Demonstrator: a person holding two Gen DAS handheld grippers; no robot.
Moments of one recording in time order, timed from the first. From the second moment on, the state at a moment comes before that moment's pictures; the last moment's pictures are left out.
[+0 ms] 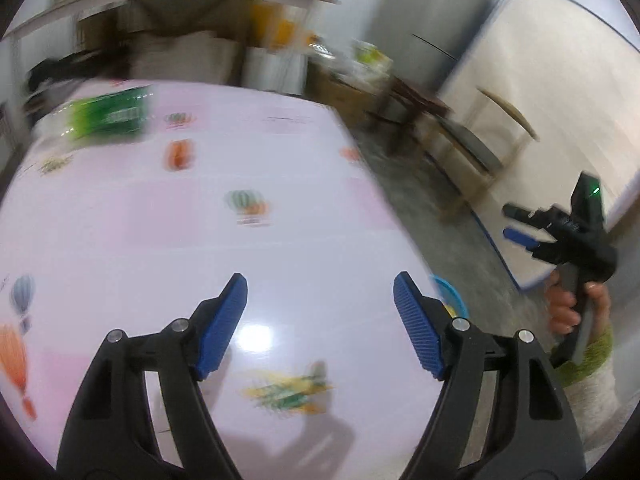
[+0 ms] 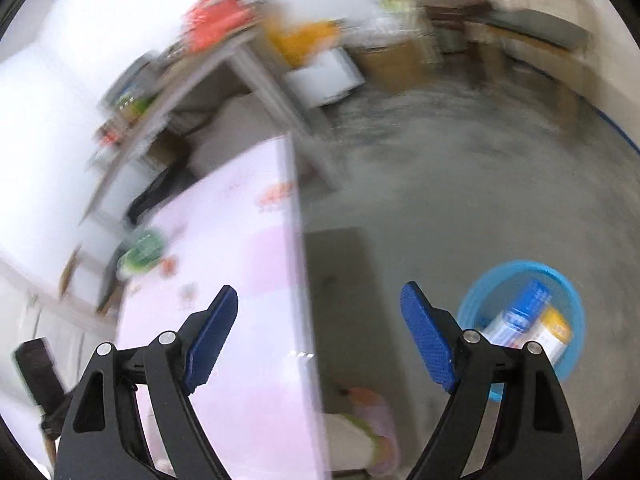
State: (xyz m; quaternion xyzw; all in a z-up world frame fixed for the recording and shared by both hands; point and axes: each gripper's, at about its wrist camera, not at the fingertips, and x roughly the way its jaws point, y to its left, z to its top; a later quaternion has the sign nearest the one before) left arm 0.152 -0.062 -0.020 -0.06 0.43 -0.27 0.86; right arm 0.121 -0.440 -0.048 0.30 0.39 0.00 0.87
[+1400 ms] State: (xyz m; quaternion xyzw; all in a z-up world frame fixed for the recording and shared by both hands) left arm 0.379 0.204 -0.063 -0.30 0.46 0.00 0.84; right arm 0.498 0.009 -0.022 -0.20 0.43 0.37 0.80
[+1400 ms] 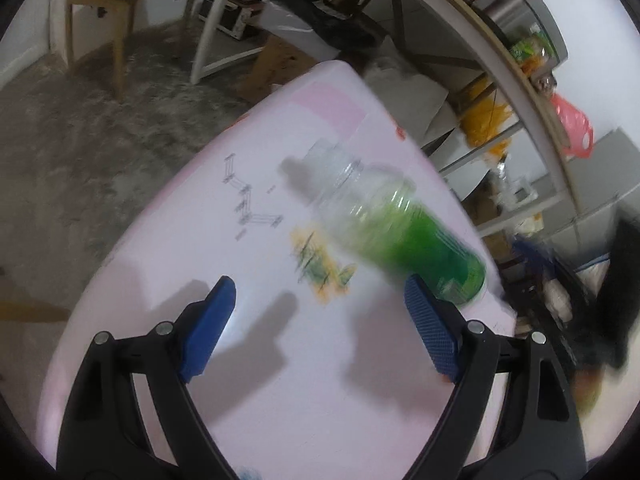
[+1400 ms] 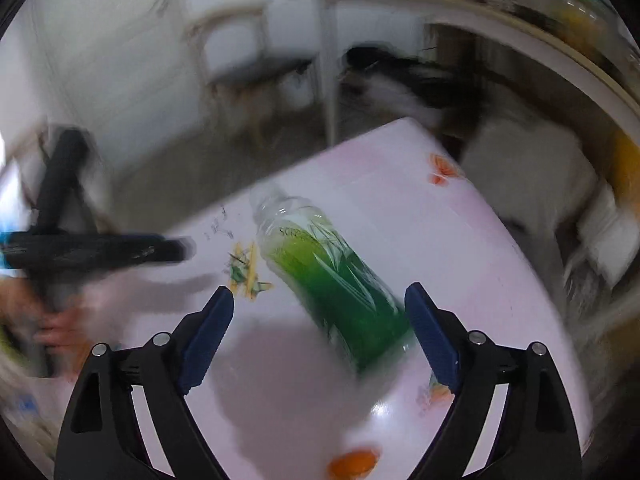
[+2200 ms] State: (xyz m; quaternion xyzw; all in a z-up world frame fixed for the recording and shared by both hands) left arm 0.259 0.117 -0.046 -0.16 0.46 -0.10 0.87; right arm 0.525 -0.007 0.004 -0.18 0.47 0.30 0.81
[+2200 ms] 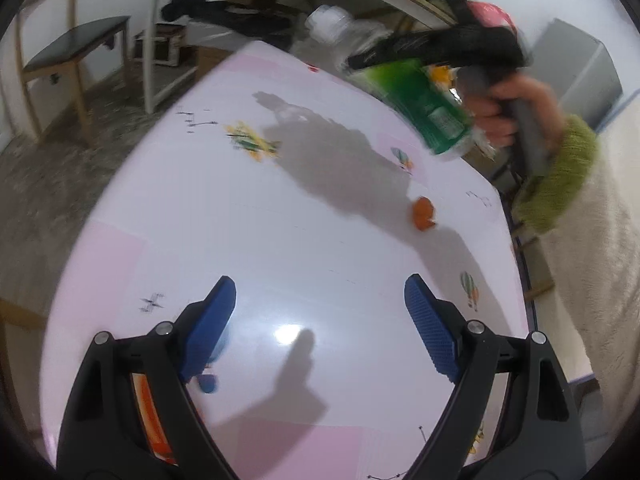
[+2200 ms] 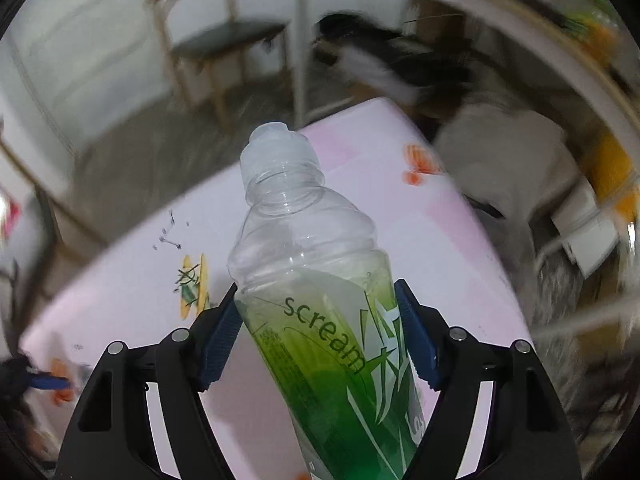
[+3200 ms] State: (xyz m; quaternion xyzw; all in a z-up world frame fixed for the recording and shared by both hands) left arm 0.395 -0.039 -0.098 -0.03 0.50 -0.14 0.85; right arm 0.246 -0.305 -0.097 0.28 0.53 0.08 0.79
